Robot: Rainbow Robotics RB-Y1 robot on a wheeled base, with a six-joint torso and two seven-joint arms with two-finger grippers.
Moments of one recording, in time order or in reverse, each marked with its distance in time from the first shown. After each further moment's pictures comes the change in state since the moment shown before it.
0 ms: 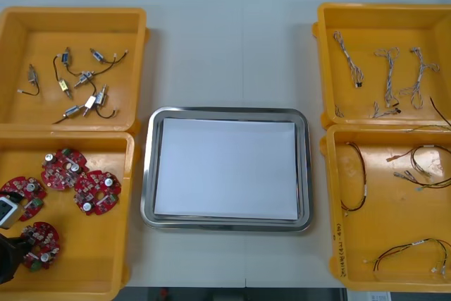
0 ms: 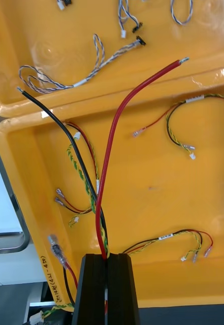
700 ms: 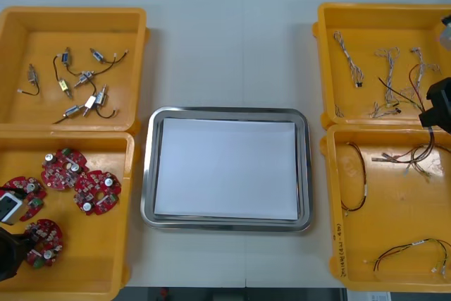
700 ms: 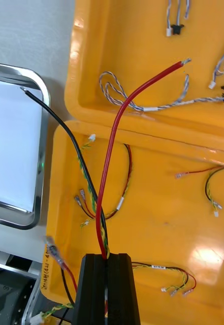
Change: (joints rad) right arm -0.304 -0.054 0.239 0.185 -0.086 0.002 0.274; left arm -0.031 0.000 0.000 -0.015 0.007 0.050 0.000
